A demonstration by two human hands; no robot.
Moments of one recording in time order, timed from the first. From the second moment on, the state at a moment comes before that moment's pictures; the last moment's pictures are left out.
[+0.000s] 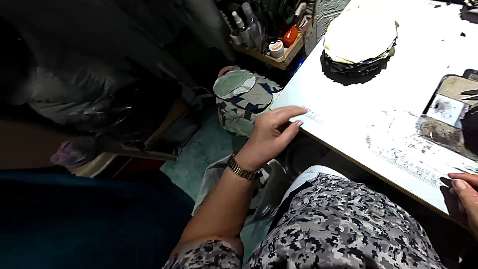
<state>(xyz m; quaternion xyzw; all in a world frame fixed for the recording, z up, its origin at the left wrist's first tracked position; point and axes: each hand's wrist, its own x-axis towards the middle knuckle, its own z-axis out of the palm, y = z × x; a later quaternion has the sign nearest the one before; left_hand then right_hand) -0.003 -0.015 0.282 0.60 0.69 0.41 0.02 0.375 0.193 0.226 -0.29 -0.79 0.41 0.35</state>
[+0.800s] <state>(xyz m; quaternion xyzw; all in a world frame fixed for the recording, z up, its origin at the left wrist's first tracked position) -0.032 0.184 0.288 0.69 0.66 0.27 -0.13 0.375 0.192 0.214 -0.30 -0.77 0.40 0.39</state>
